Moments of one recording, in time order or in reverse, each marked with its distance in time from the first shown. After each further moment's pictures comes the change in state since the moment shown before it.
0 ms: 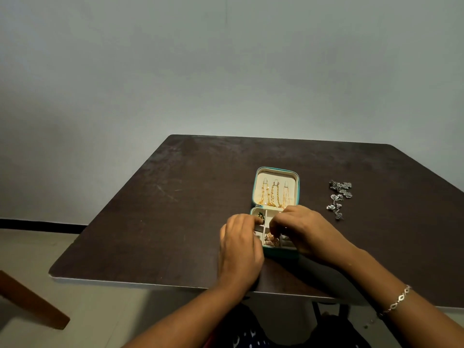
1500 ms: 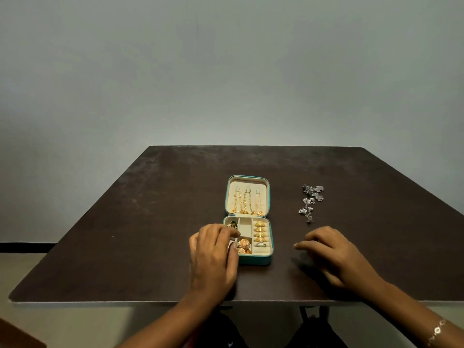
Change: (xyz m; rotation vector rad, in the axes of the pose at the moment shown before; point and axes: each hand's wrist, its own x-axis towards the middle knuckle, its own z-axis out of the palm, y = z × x) left_hand -0.006 0.004 -0.001 0.110 0.150 0.256; right_hand -0.105 0.048 -0.002 -0.115 0.211 0.058
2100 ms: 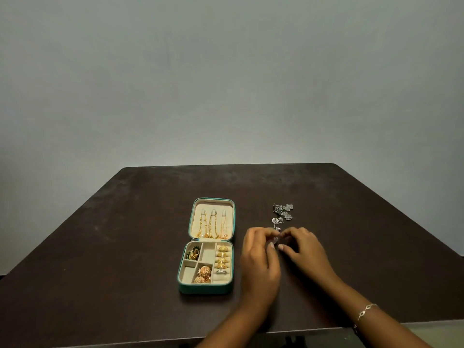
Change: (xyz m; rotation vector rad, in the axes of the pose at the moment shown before) left_hand 0.040 0.110 0.090 -0.606 -0.010 -0.189; right_hand 0.016 0.061 0.023 0.142 -0.055 0.813
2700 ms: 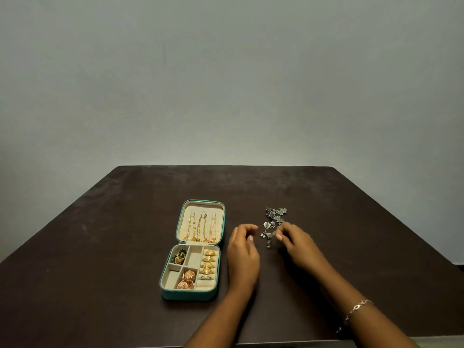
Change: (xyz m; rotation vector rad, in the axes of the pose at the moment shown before) left_hand 0.026 -0.043 0.031 0.023 0.078 -0.232; right_hand 0.026 0.004 -0.016 0.107 -0.144 -0.029
